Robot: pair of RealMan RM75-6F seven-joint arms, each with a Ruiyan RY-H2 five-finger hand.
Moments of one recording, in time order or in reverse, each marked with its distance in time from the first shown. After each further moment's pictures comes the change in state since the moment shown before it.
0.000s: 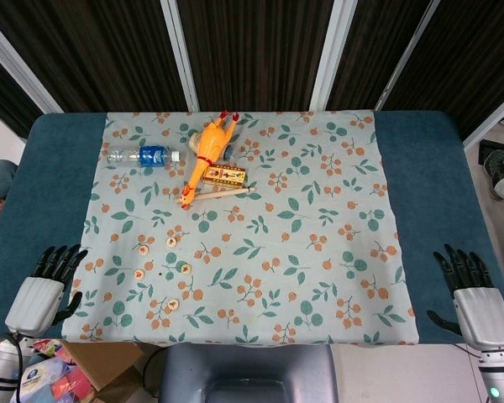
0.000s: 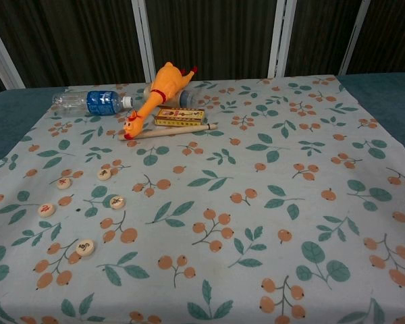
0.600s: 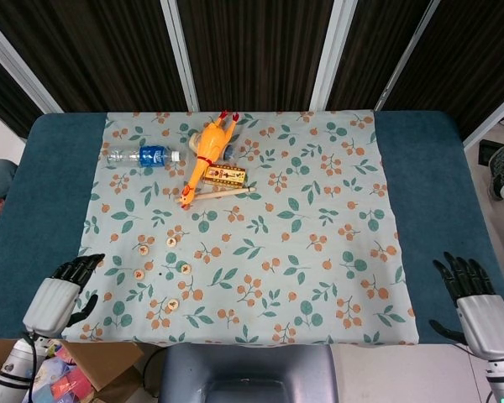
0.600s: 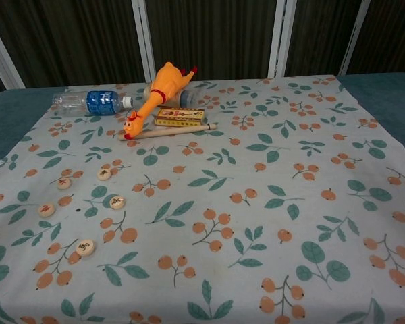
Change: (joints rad) left arm -0.017 -0.062 0.012 0.033 0.043 -0.008 -0.038; right arm -0.013 0.039 -0.036 0.011 -0.055 0.010 0.068
